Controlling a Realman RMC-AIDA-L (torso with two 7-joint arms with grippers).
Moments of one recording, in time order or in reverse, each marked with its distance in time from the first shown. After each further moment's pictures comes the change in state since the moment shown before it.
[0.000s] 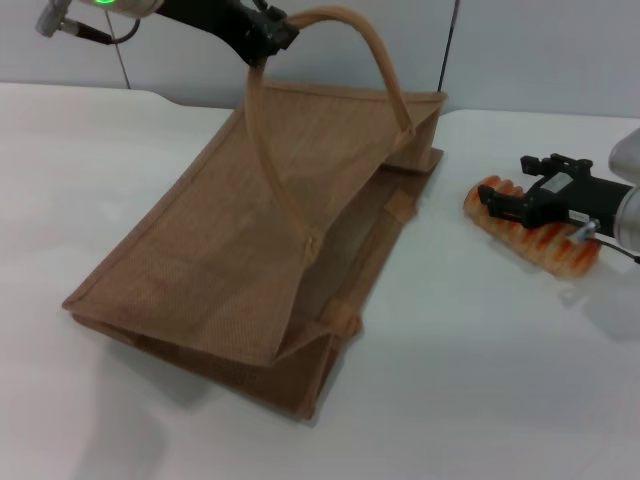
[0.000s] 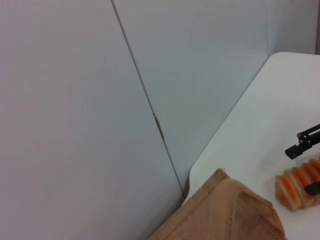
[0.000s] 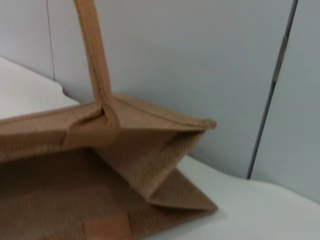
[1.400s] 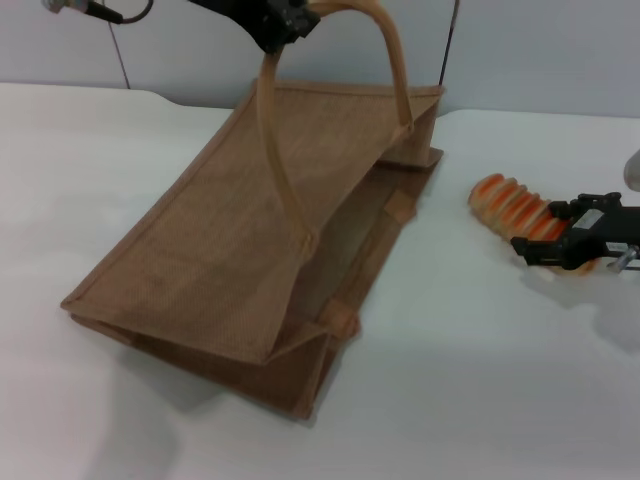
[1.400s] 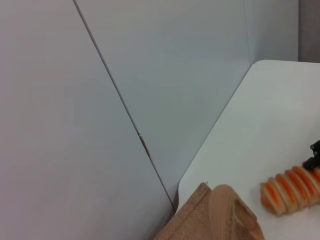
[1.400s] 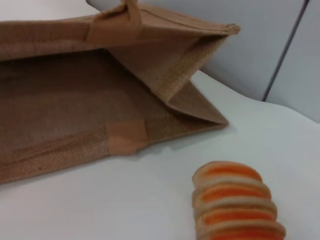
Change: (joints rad) left arm -0.036 0.000 0.002 0.063 0.003 -0.070 -0.020; right arm -0.110 0.077 0.409 -0.396 -1.147 0.264 0.664
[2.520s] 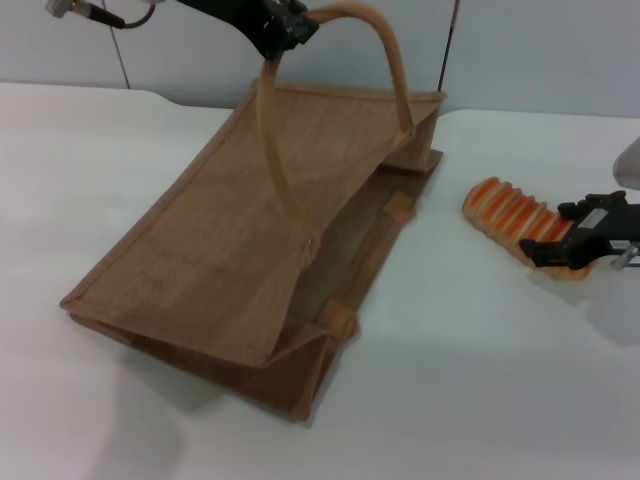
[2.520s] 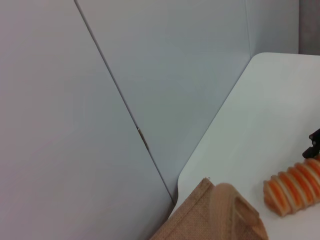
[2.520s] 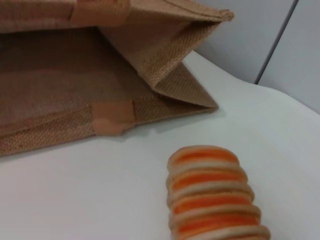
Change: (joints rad) left arm -0.007 -0.007 0.003 -0.011 0.023 -0.004 0.001; right arm 0.035 0.000 -0.001 -0.002 -0.129 0.000 0.084
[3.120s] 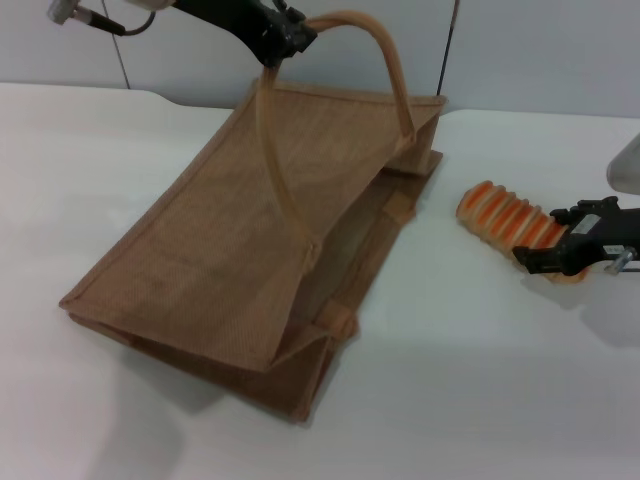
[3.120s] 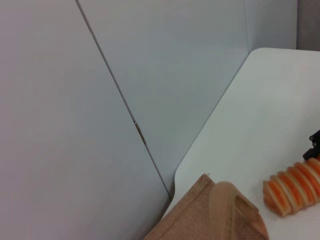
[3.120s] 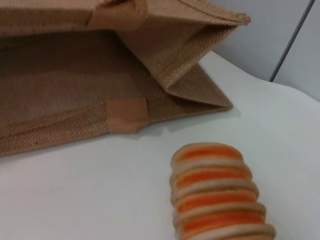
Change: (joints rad) left arm -0.001 0.000 0.000 -0.020 0.000 0.000 0.005; right arm 0.005 0.001 -0.009 0.002 -0.002 0.021 0.006
